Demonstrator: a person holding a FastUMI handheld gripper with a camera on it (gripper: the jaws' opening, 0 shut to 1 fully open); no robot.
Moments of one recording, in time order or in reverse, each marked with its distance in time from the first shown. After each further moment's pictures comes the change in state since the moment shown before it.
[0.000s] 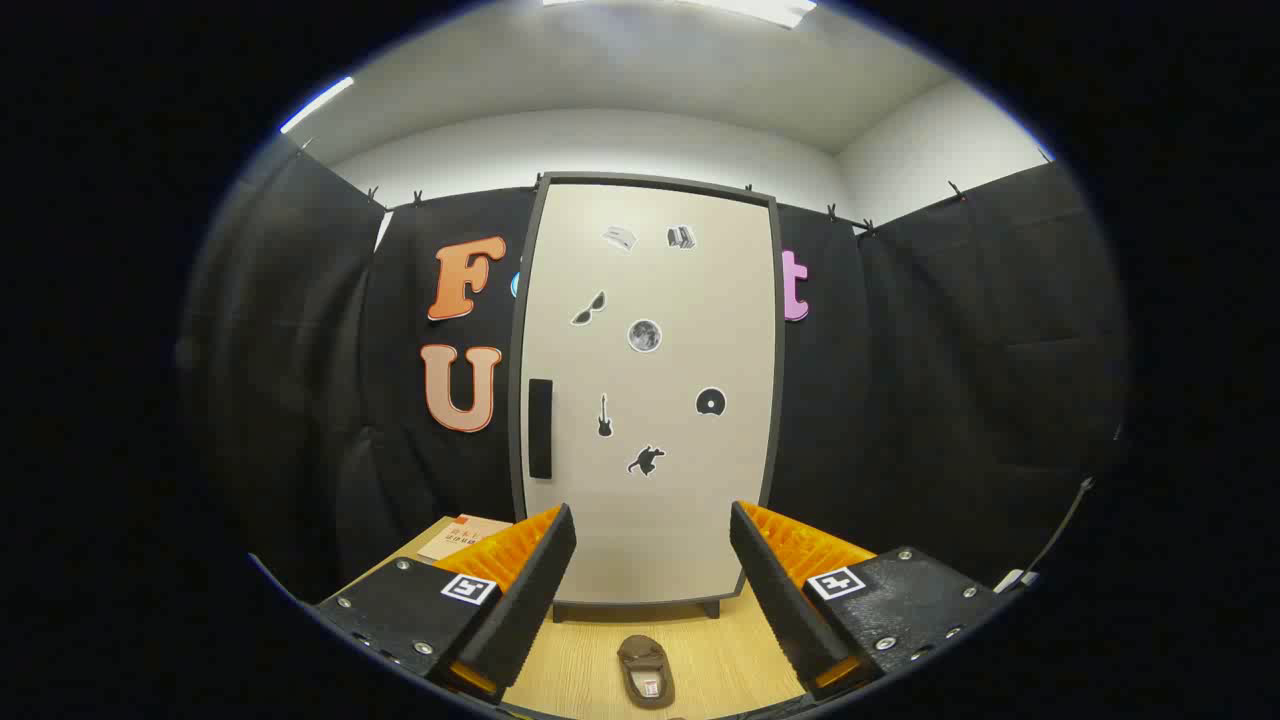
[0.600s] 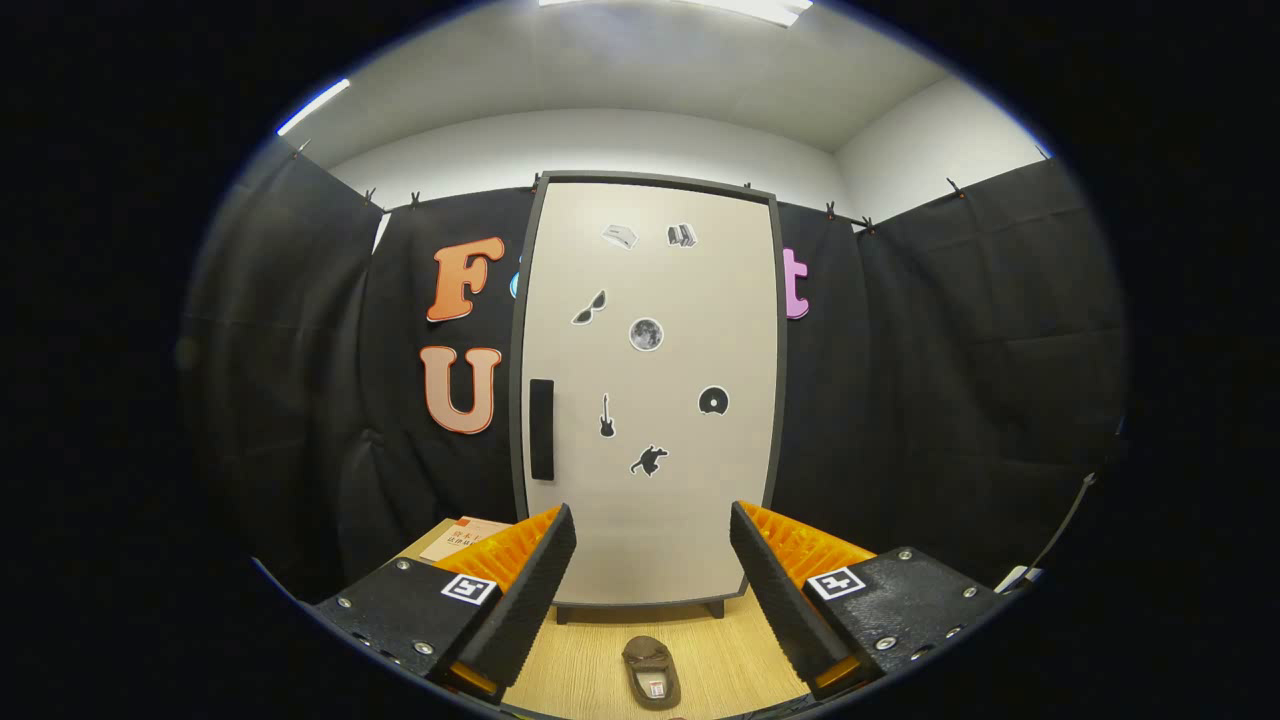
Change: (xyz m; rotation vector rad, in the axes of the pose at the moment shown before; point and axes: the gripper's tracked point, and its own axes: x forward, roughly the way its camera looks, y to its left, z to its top) arm 0.004 0.001 0.000 0.002 0.004 0.001
